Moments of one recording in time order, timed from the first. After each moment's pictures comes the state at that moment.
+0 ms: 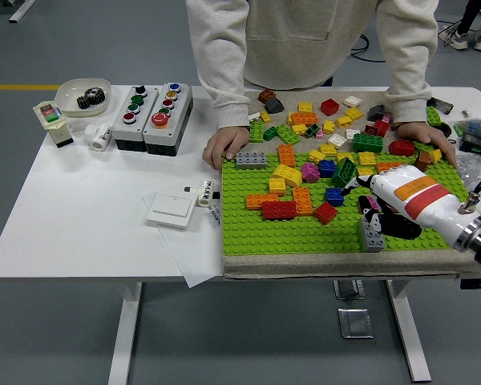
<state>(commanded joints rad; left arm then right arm) -0.16 0.09 -0.41 -0.31 0.37 0.32 0.22 0.42 -0.76 0.78 1.72 -1.89 -0.18 -0.03</state>
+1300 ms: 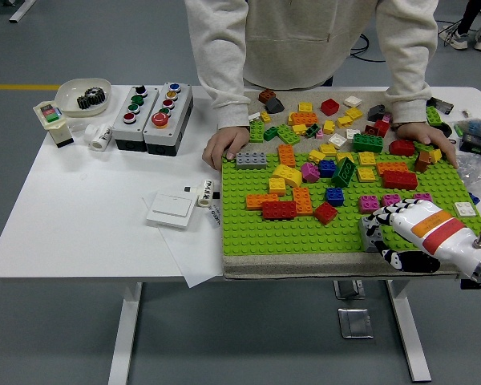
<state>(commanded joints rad) -0.16 0.09 -0.41 -0.31 0.38 0.32 0.23 0.29 -0.72 0.83 1.51 -2.09 -0.18 0.14</state>
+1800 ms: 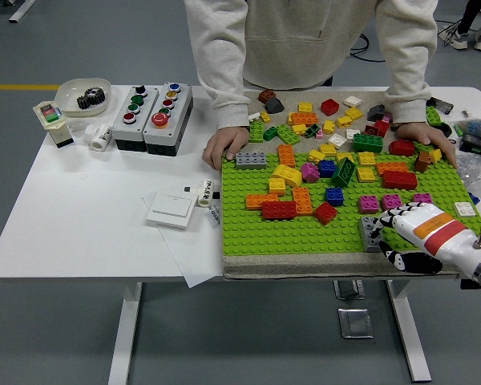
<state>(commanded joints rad) -0.17 0.09 -0.41 -0.32 0.38 0.32 0.23 0.31 -0.72 0.80 1.46 -2.09 -0.17 0.14</state>
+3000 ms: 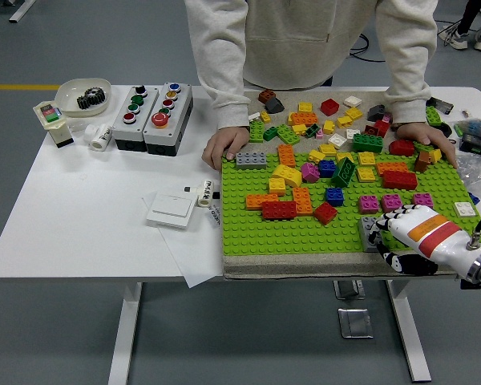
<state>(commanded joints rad) -0.17 0.09 -0.41 -0.32 0.38 0.32 0.23 0.34 -0.70 0.76 1.42 -2.12 -0.17 0.14</state>
